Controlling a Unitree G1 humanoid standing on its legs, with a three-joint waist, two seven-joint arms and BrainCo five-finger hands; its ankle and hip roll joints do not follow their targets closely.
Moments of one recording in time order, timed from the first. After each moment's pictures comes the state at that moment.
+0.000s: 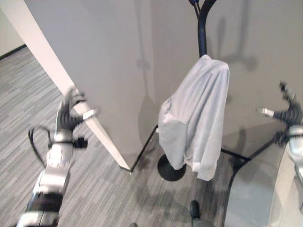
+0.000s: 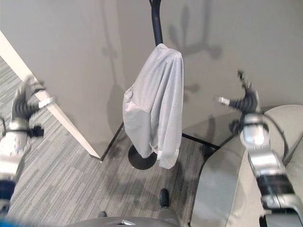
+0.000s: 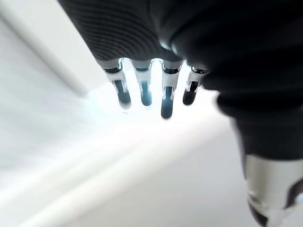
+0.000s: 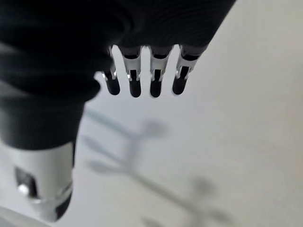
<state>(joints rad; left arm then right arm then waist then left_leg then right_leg) 0.07 0.63 0.21 0.35 -0.15 -0.19 0.23 -0.05 -0.69 -0.07 0.21 0.03 -0.11 -0.20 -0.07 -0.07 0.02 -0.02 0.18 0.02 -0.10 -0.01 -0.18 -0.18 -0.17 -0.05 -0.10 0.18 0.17</state>
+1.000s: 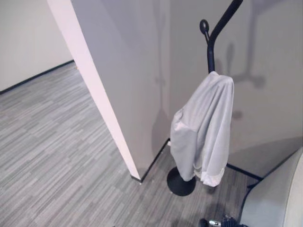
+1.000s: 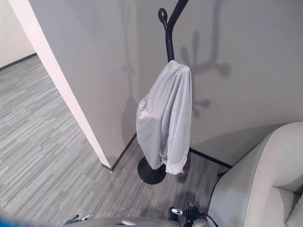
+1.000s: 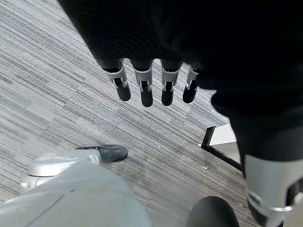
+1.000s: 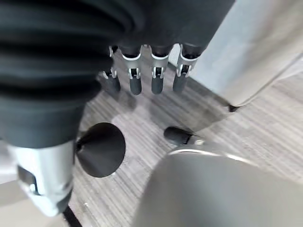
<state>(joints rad) 0.11 0.24 -0.07 1.25 -0.13 -0.12 0.09 0.02 -0.18 0.25 1.22 0.06 -0.05 -0.11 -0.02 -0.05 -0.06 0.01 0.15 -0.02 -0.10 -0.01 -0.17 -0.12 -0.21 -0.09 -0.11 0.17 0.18</state>
